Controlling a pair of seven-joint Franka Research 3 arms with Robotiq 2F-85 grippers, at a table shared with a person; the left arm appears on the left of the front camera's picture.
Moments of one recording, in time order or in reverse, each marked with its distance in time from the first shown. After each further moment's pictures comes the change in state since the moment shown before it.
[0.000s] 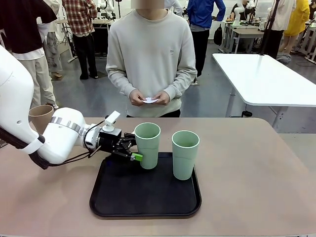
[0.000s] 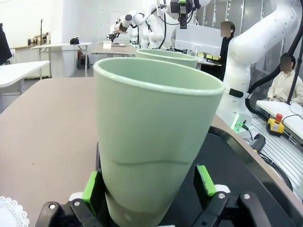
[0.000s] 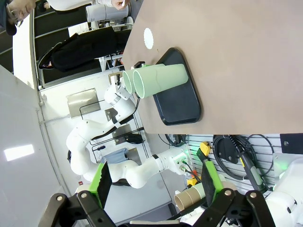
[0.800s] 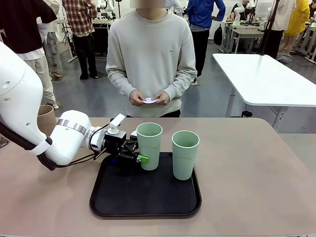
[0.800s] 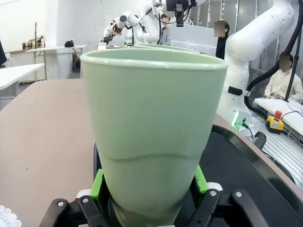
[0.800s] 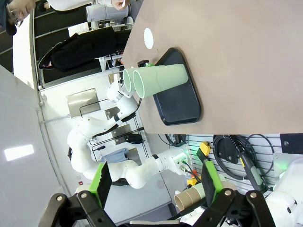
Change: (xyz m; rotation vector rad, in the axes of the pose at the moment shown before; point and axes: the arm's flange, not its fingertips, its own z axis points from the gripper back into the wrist) left arm -0.009 0.007 -0.014 -0.027 -0.010 -0.022; right arm 0.000 0.000 0.000 0.000 0.000 0.000
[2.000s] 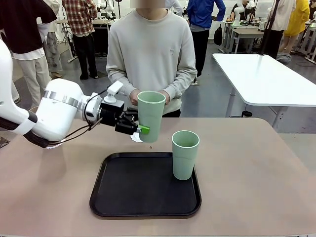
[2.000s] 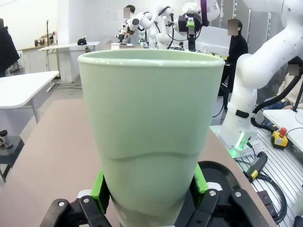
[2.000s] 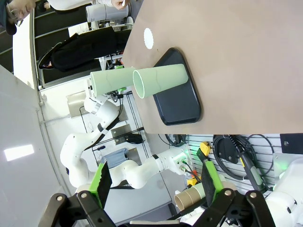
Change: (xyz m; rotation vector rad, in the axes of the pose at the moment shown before) left arm 0.135 -0.006 0.020 0.086 0.056 -0.008; right arm 0.000 0.000 0.000 0.000 0.000 0.000
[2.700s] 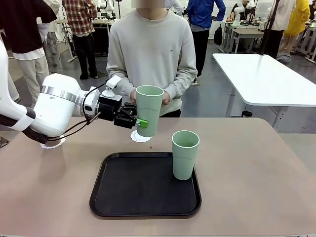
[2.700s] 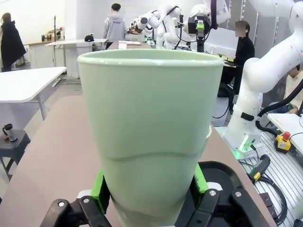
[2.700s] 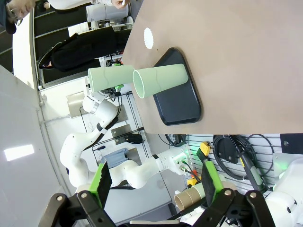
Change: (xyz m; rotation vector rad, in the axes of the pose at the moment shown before) left arm 0.000 0.010 0.010 0.035 0.007 0.033; right arm 0.000 0.000 0.000 0.000 0.000 0.000
